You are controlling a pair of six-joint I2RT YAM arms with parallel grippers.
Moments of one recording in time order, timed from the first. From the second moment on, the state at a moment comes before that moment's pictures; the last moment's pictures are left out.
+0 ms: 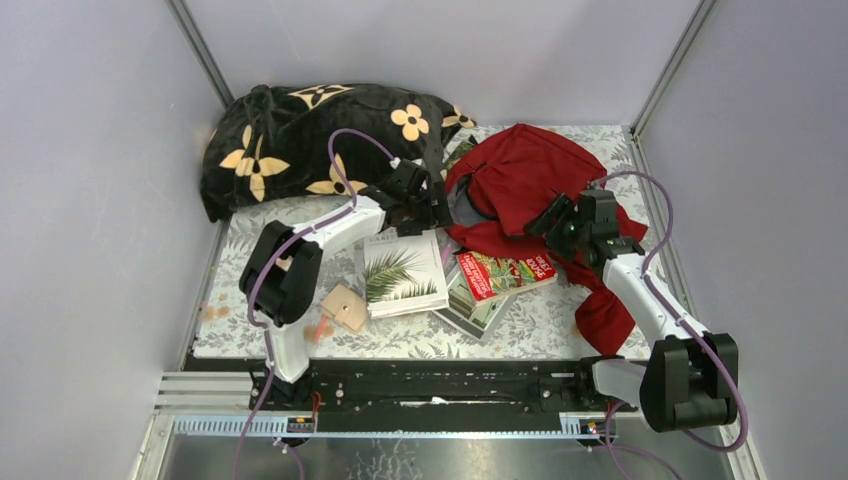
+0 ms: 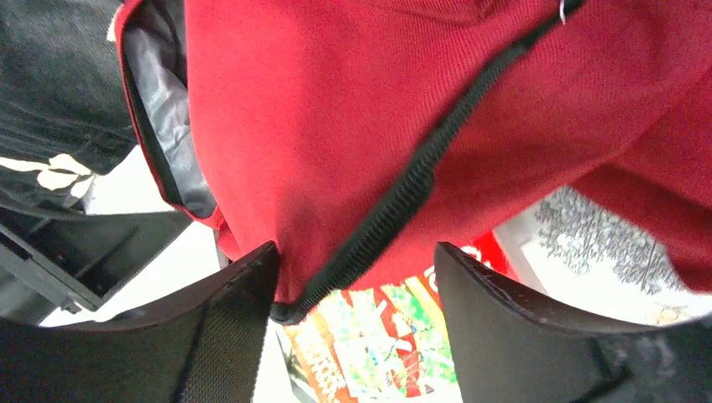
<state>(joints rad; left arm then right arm) -0.55 1.86 1.33 -0.35 0.12 -0.70 0.10 1.20 0.77 -0.28 -0.16 0.76</state>
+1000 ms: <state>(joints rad) -0.56 2.06 1.87 -0.34 0.39 -0.78 0.25 1.35 1.20 -0.54 0.06 0.41</state>
